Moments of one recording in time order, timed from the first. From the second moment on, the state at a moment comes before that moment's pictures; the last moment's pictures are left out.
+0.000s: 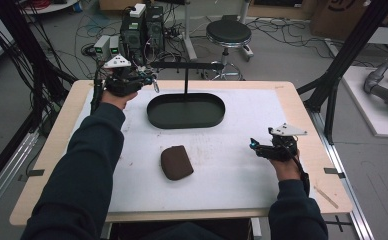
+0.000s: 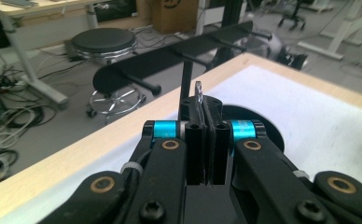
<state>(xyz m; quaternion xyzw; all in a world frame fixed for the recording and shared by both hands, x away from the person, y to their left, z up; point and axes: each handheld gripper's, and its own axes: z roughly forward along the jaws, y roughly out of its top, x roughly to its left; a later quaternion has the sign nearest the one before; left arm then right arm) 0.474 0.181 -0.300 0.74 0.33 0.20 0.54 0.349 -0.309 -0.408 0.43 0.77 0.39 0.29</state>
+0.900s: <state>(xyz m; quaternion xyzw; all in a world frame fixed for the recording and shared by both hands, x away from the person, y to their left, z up) 0.523 0.167 -0.318 0.74 0.39 0.23 0.51 0.349 -0.312 -0.410 0.43 0.76 0.38 0.28</state>
